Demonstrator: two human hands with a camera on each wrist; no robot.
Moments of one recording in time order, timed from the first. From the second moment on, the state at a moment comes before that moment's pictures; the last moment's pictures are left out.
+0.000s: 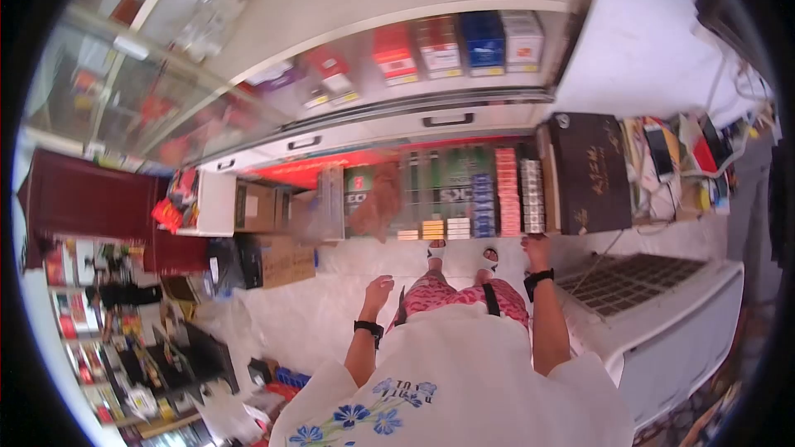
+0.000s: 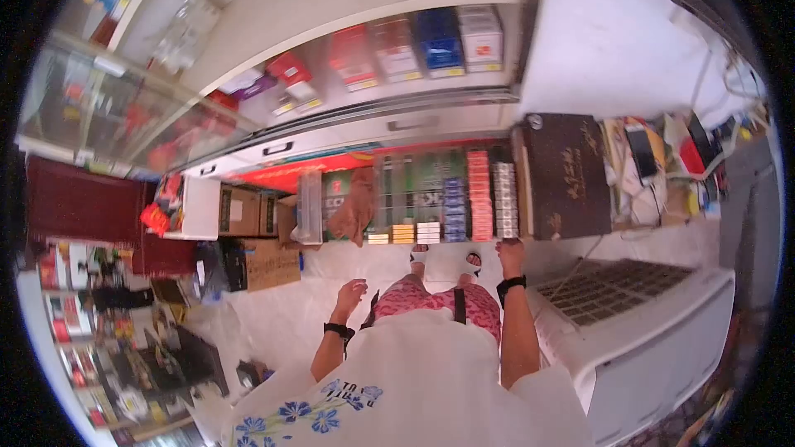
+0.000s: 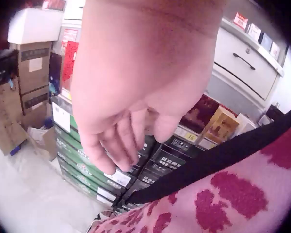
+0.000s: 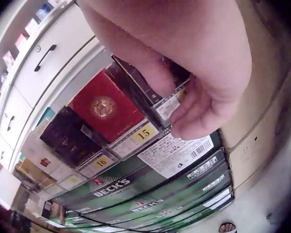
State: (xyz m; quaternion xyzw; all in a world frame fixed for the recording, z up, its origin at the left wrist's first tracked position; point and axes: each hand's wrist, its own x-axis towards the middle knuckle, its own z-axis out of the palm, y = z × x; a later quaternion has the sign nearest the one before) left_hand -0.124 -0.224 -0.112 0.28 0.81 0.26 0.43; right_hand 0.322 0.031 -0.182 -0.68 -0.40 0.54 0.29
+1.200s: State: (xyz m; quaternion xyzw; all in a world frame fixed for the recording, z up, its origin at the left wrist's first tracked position) left_hand -0.268 -0.020 -0.182 0.46 0.81 0.29 0.22; right_hand 0.281 -0.224 -0.160 -0.69 -0.55 0.46 -0.01
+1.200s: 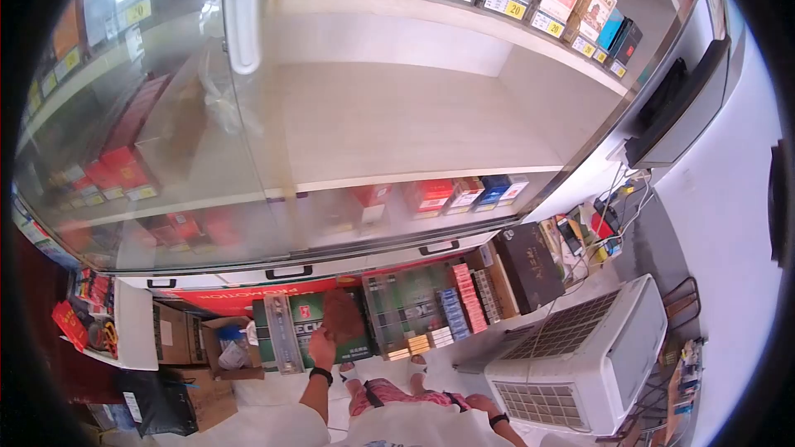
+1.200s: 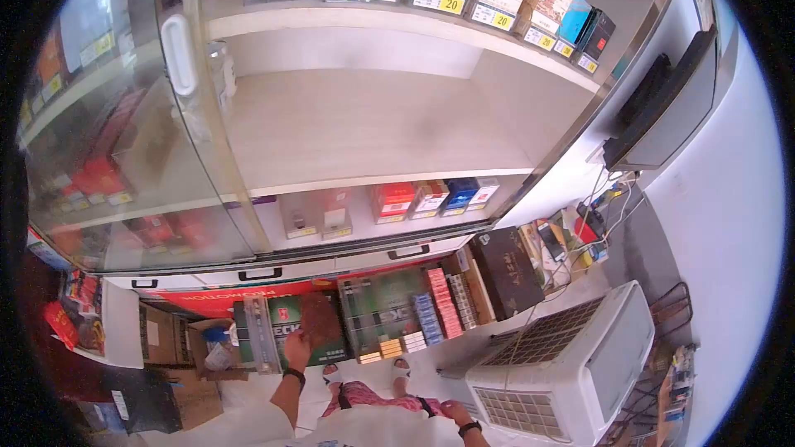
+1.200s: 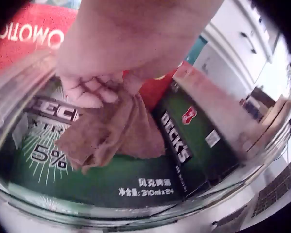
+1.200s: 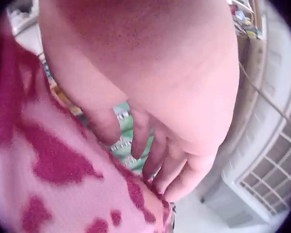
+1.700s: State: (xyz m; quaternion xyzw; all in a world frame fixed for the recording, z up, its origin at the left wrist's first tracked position) left_hand -0.224 -0.051 0.166 0.59 0.48 0.57 0.31; right_hand -0.031 -0.012 0.185 -0.41 -0.74 0.35 0.41
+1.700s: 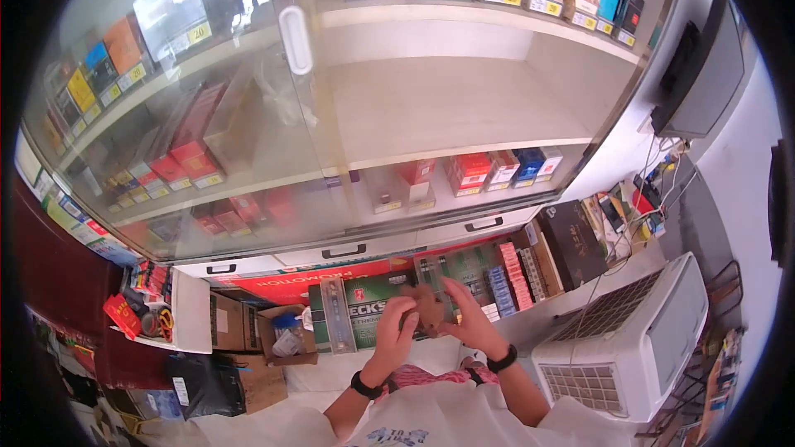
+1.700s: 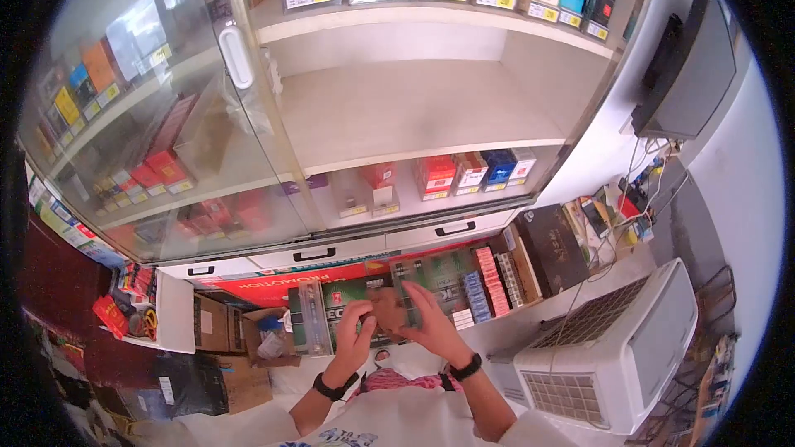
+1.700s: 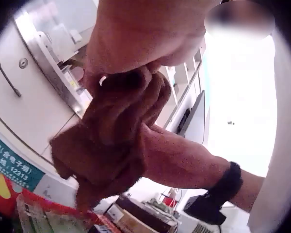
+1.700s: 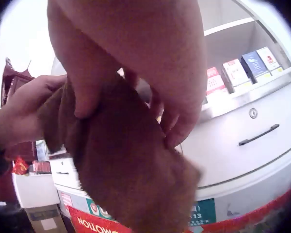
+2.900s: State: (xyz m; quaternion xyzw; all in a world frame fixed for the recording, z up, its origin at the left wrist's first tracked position) left_hand -0.227 -0.012 0.169 0.37 0.55 0.32 0.67; right_hand 0.025 0.090 0.204 -0.26 -0.27 0.86 0.34
